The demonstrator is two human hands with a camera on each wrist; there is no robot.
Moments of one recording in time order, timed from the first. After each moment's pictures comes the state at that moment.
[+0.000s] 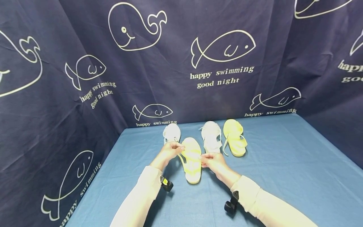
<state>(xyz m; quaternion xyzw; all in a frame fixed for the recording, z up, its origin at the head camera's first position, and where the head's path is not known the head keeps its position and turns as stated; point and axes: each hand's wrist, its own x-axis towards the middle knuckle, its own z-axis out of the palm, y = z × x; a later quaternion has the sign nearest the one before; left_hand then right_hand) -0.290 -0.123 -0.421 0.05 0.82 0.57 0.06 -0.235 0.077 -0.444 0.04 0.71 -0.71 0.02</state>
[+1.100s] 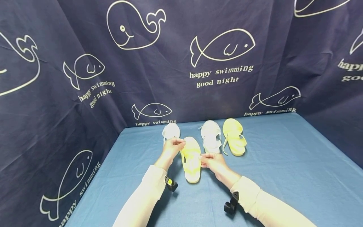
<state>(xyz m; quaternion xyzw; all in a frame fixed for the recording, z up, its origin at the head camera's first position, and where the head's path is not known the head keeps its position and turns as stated) -0.289 -0.100 -0.411 0.00 0.79 0.61 -0.02 -0.231 0.078 -0.444 0.05 0.68 -0.73 0.03</state>
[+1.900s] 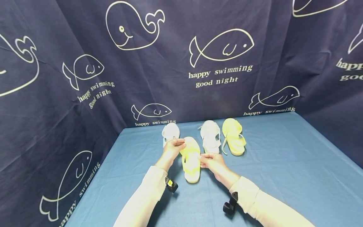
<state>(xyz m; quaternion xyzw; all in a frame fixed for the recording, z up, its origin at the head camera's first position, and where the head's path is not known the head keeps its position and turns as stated) -0.289 -0.100 -0.416 0.02 0.81 0.58 -0.01 -0.230 0.076 -0.444 0.06 0.67 -0.74 0.03</state>
